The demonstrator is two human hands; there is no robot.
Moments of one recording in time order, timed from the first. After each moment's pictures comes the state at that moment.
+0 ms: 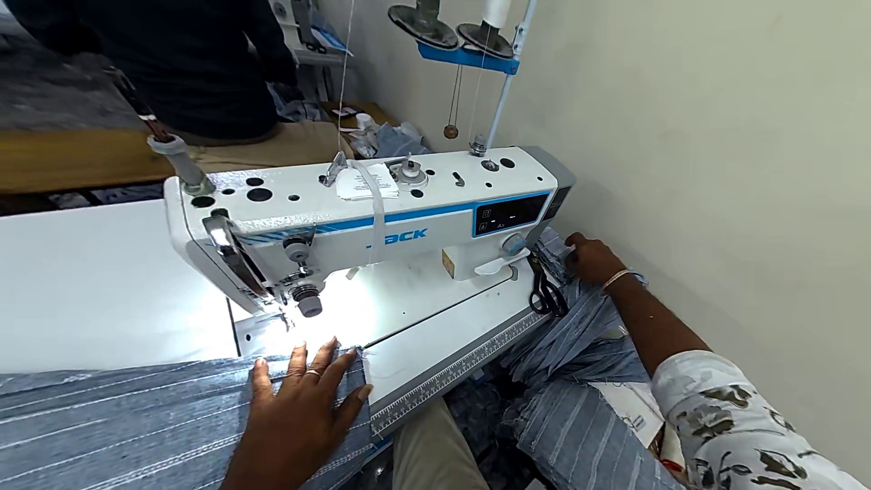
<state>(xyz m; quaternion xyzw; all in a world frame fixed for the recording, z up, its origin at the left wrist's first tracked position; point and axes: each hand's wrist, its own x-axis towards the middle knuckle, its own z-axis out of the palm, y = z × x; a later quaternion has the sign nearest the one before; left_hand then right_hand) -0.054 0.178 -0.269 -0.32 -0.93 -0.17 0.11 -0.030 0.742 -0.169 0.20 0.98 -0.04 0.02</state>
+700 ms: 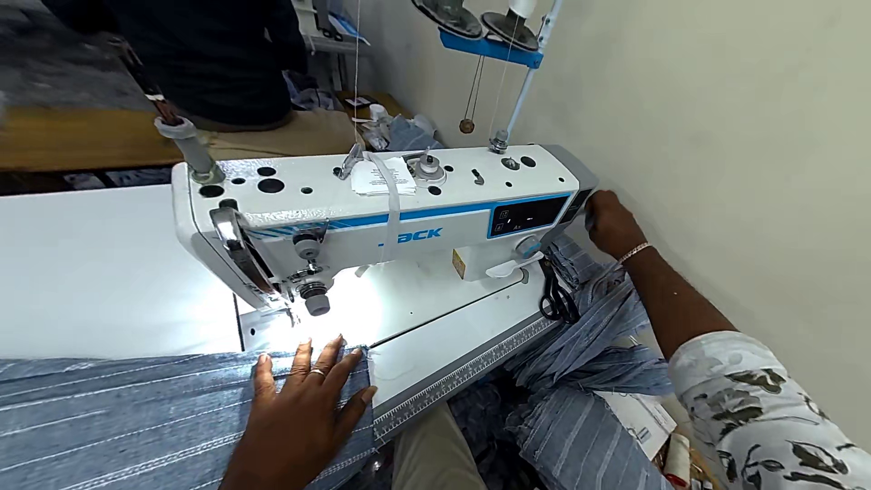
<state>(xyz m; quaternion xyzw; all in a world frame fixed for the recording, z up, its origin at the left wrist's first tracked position) -0.053 0.177 -0.268 -0.32 -0.93 -0.17 0.11 -0.075 0.732 -0.113 0.13 0.98 -0.01 -0.14</state>
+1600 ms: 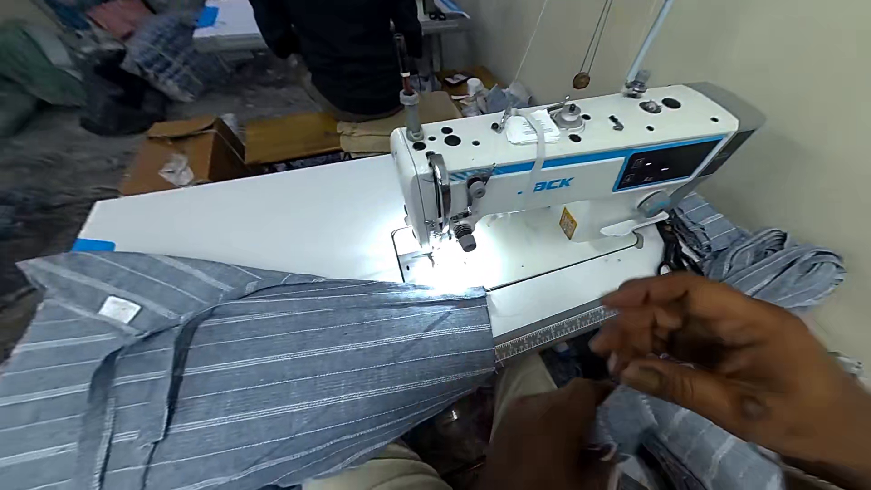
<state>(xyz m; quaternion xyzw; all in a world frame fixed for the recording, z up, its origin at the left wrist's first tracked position) 0.090 0.212 -0.138 -0.32 -0.76 -0.56 -0.07 0.088 0.419 -0.076 -0.21 0.82 -0.53 -0.04</state>
